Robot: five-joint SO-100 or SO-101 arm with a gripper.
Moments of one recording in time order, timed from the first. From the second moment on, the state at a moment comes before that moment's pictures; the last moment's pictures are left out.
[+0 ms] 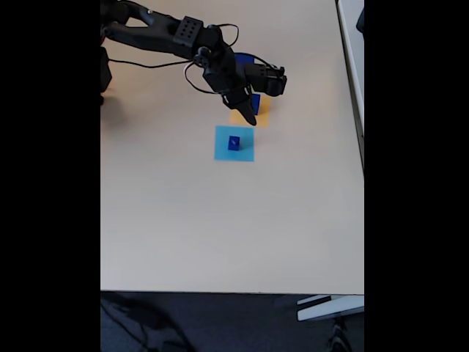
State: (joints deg) arm 16.8 66.5 64.2 55.2 68.3
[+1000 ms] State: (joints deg) arm 7.0 60.2 63.2 51.9 86.5
